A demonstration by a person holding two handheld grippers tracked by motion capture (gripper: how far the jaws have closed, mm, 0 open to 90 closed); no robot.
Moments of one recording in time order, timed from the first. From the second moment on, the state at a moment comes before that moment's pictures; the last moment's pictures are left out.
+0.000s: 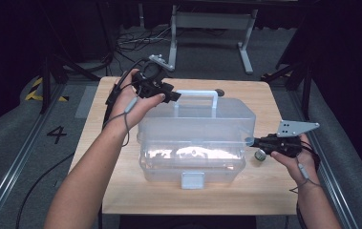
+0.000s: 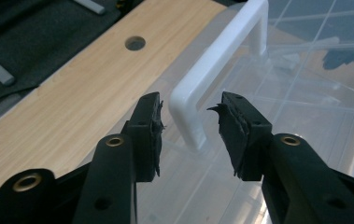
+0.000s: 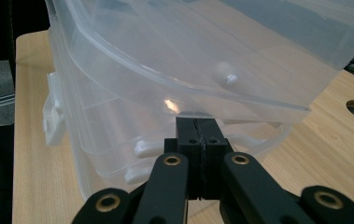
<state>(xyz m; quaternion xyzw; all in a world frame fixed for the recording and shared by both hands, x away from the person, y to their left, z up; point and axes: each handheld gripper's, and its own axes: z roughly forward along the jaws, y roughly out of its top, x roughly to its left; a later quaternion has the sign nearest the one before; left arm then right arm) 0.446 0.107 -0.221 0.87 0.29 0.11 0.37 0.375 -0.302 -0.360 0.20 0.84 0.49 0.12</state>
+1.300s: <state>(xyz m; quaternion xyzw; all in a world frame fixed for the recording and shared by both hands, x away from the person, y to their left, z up) 0.353 0.209 -0.274 0.82 0.31 0.14 0.45 0.389 -0.298 -0.342 0.22 0.80 0.54 0.17</state>
